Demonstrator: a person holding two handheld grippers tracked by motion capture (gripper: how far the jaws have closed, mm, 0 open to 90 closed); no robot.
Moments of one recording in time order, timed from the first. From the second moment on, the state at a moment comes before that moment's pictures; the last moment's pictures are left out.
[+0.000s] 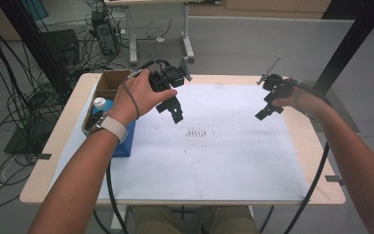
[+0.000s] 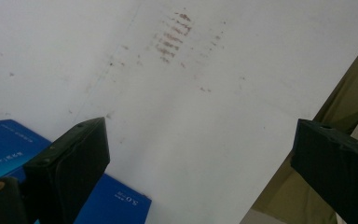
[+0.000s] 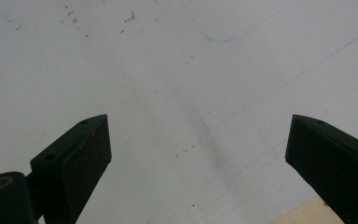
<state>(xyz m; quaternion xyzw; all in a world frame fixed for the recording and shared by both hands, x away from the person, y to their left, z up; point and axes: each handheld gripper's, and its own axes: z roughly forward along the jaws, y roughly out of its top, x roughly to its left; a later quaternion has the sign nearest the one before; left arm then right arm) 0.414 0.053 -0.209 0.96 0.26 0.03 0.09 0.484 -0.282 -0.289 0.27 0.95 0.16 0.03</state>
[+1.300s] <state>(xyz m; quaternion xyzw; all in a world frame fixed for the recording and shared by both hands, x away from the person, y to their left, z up) 0.412 0.036 -0.218 0.97 0.24 0.03 0.07 0.481 -0.290 -0.287 0.28 0.94 0.17 0.04</state>
